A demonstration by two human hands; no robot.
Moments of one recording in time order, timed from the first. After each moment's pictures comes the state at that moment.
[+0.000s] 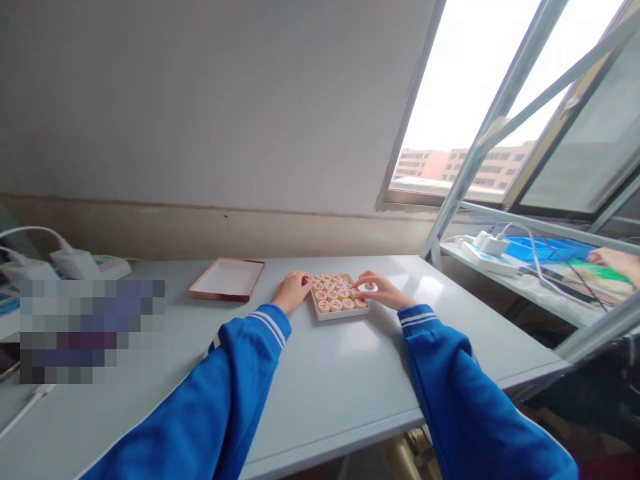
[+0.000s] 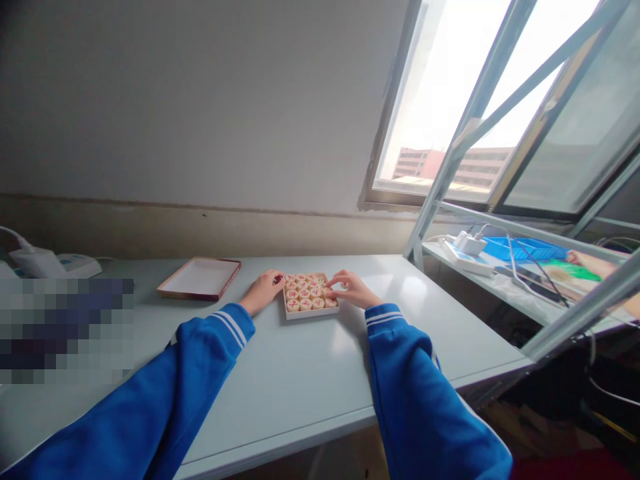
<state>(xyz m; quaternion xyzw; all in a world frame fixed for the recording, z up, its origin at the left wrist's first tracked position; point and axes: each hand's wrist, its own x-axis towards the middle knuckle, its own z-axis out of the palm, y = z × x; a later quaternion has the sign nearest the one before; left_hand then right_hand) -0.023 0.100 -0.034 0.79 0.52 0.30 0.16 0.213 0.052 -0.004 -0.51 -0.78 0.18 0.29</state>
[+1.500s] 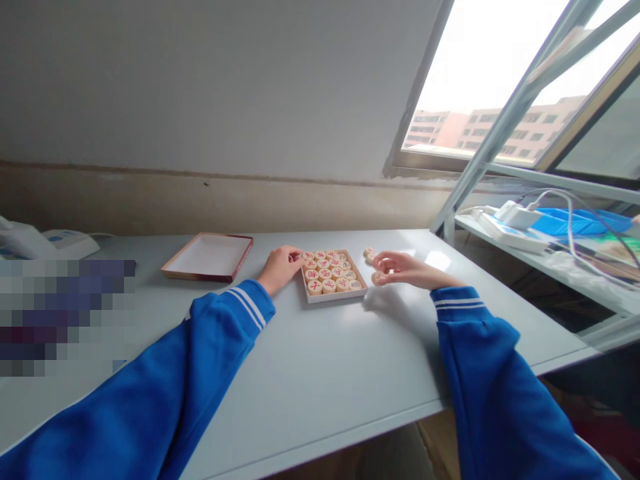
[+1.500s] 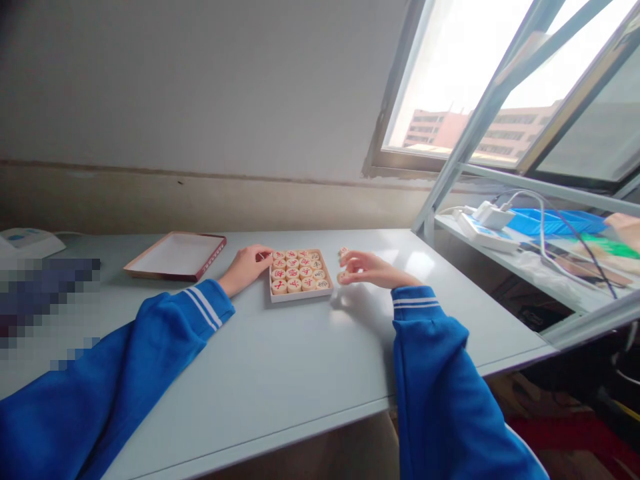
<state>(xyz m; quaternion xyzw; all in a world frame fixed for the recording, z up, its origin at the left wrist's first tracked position) -0.025 0.096 -0.024 0.76 0.53 0.33 0.16 0.245 0.036 0.014 -0.52 -0.75 0.36 0.20</state>
